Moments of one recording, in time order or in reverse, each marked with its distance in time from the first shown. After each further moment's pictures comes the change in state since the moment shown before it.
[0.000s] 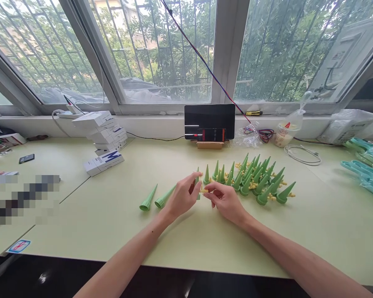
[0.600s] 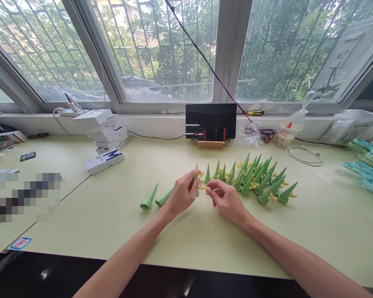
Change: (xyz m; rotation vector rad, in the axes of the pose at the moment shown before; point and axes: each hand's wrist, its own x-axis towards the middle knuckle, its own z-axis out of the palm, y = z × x) left_hand 0.002 0.002 -0.004 0.009 0.038 -0.022; right_hand -0.001 -0.002 -0.001 -0.036 -0.006 0.012
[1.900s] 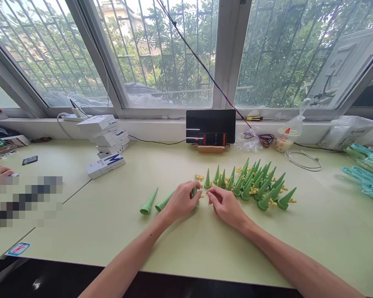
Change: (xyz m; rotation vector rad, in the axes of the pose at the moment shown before) left_hand 0.001 -0.004 -0.005 0.193 -0.149 0.021; right_hand 0.004 0.000 0.000 -0.116 -0.021 0.010
